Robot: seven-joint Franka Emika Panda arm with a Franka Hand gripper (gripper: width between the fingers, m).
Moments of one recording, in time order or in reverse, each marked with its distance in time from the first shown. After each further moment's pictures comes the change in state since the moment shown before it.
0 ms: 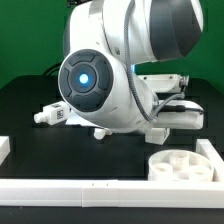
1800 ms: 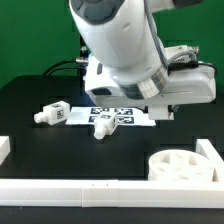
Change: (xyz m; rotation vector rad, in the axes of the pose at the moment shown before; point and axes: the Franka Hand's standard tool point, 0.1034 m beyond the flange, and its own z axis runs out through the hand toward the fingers) arm -0.022 -0.024 -0.042 -0.006 0.300 -0.079
